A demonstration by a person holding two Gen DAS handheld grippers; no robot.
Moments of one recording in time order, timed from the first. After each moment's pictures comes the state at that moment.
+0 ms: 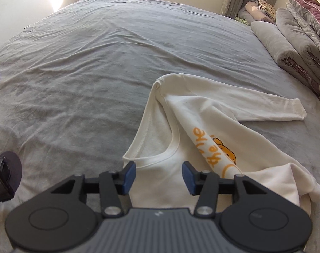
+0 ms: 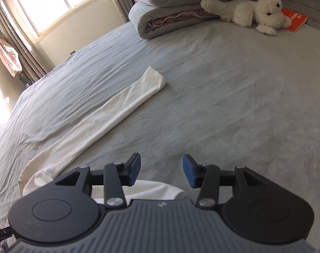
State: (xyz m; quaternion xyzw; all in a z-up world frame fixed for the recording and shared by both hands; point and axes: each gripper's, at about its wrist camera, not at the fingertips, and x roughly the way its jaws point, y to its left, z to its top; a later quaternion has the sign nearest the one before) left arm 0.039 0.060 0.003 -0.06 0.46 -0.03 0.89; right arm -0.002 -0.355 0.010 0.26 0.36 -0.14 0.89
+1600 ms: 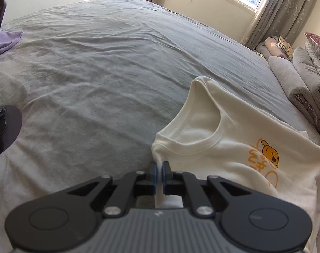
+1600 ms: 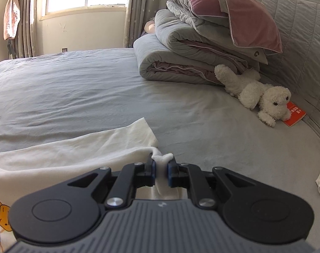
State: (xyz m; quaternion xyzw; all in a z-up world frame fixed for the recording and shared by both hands) left arm 0.026 0.100 -0.046 -0.16 0.41 0.01 0.90; right arm 0.091 -0.341 0.014 0.02 0.30 -0.22 0.93
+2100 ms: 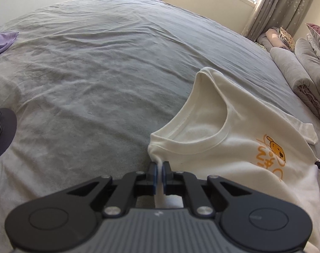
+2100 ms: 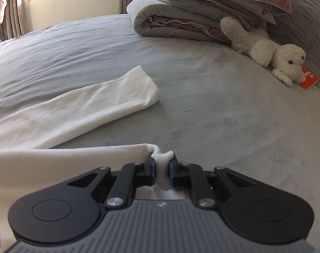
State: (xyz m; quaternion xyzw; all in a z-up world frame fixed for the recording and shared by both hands) left arm 0.036 0.097 -0.054 -0.14 0.42 0.01 0.89; right arm 0.119 -0.357 -0.055 0.05 0.37 -0.23 0.90
